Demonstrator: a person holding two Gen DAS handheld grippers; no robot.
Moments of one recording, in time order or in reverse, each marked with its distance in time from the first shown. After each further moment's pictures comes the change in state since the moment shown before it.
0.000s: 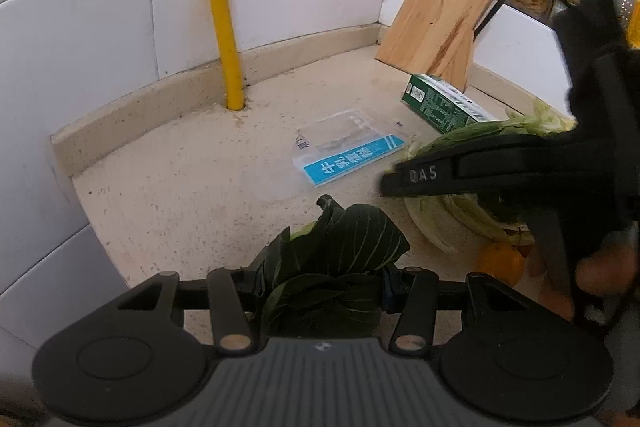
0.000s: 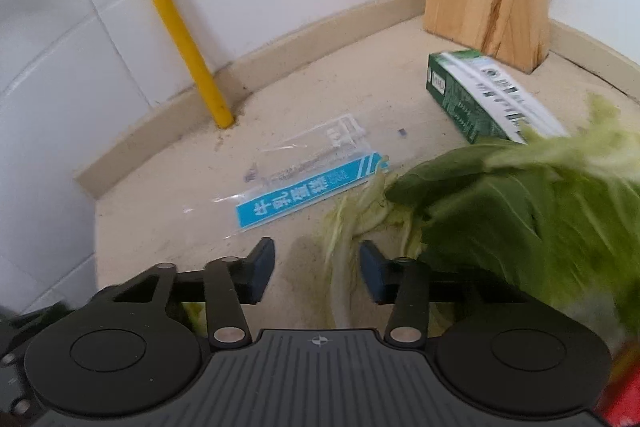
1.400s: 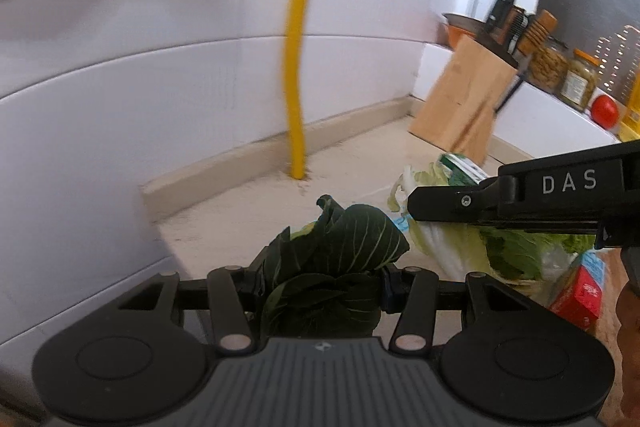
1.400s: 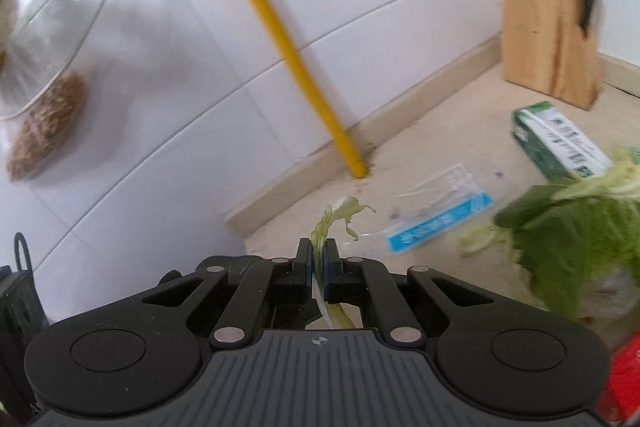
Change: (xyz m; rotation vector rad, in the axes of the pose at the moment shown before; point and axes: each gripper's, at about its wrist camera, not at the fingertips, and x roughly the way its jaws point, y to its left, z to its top) left arm -0.073 0.043 0.013 -0.066 -0.161 0.064; right arm -0.093 0.048 0.001 0.028 -0.122 0.314
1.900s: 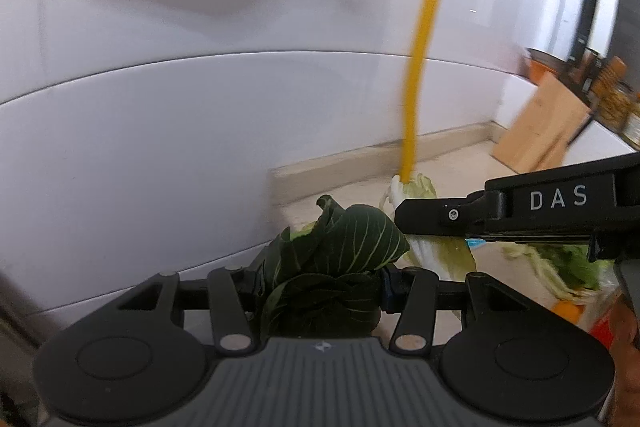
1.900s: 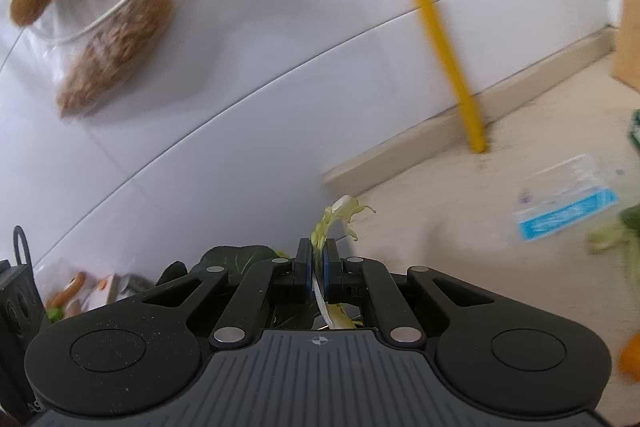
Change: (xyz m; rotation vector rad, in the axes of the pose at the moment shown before) left arm -0.043 0.069 -0.021 -0.130 -0.036 0.187; right arm 0.043 0.075 -0.013 -0.120 0.118 0.165
